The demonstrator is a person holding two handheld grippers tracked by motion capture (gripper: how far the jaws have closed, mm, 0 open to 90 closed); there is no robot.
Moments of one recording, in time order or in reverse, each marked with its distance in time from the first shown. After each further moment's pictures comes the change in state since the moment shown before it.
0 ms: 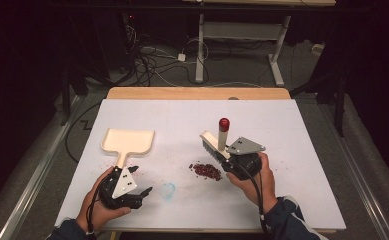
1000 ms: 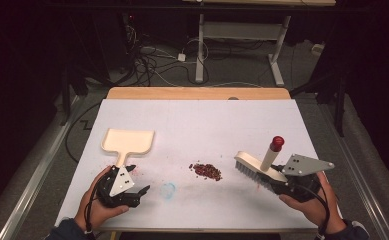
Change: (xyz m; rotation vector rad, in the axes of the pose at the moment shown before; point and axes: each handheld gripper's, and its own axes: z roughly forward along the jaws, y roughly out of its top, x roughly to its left) left arm 0.005 -0.003 -0.001 0.004 0.008 -0.018; right arm -0.050 -0.053 -0.102 0.033 0.158 -0.080
